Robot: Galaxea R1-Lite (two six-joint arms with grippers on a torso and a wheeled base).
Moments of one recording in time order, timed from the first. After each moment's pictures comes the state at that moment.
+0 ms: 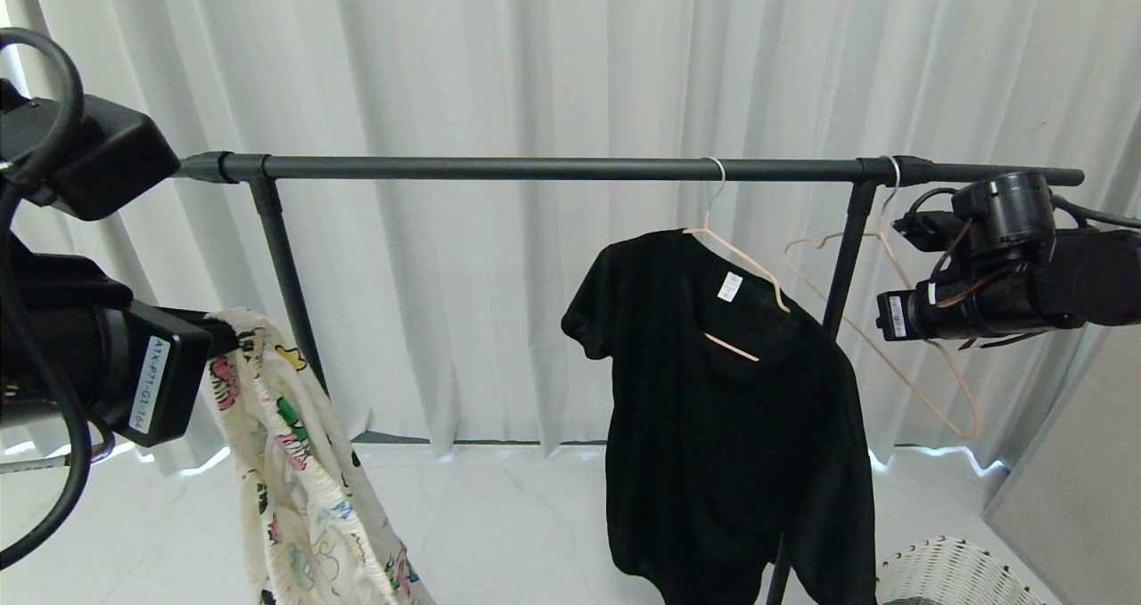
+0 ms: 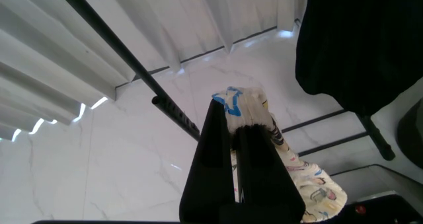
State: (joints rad) left arm -0.48 1.20 -1.16 0.54 0.28 0.14; right arm 0.17 1.85 -1.30 0.10 -0.05 0.06
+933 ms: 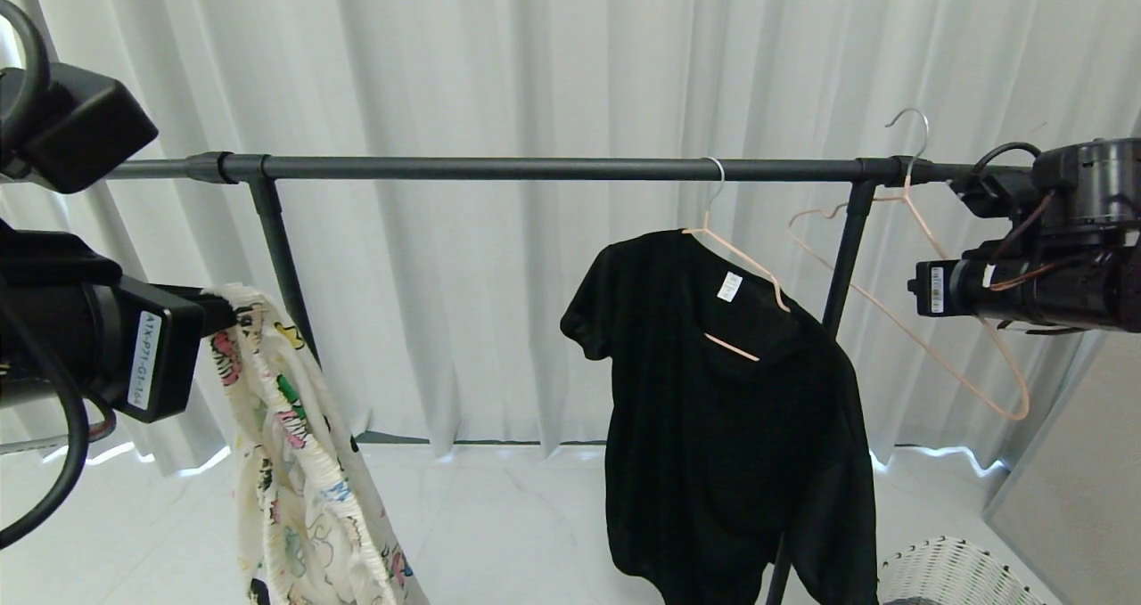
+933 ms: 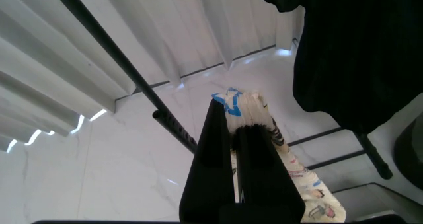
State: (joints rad) left arm -0.48 1.18 -1.14 0.46 0.28 0.14; right arm 0.17 1.67 -1.14 -0.09 -0.06 0.06
